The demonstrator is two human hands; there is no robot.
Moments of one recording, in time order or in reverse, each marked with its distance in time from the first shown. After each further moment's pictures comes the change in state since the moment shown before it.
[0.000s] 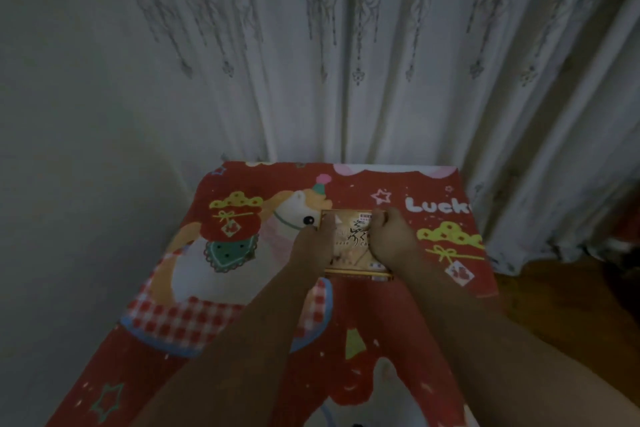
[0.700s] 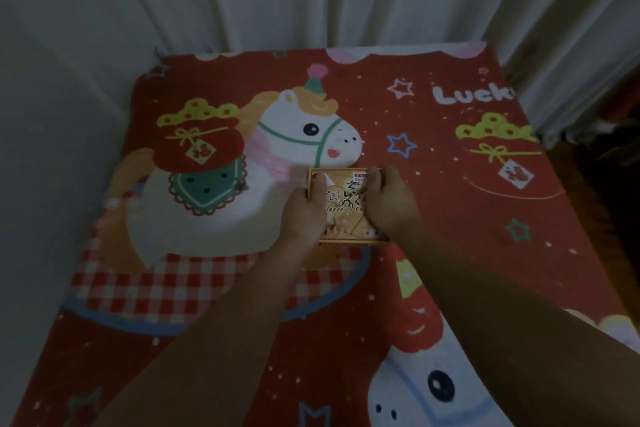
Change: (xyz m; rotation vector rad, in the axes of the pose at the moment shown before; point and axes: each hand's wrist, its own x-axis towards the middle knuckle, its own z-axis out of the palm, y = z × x) left_hand 0.094 -0.168 0.004 0.073 -0.124 0.012; right_hand 0.028 0.077 0.177 -0.041 0.069 0.169
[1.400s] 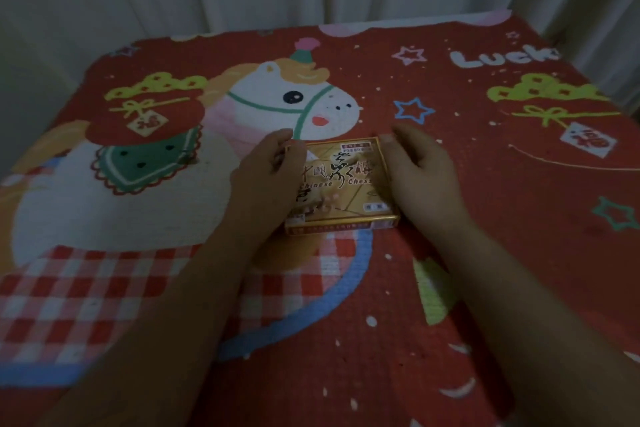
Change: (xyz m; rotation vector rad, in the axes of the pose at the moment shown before) left_hand 0.046 -0.061 0.040 -0.010 0.223 0.363; right_hand 0.046 0.097 0.029 0.246 0.196 -0.331
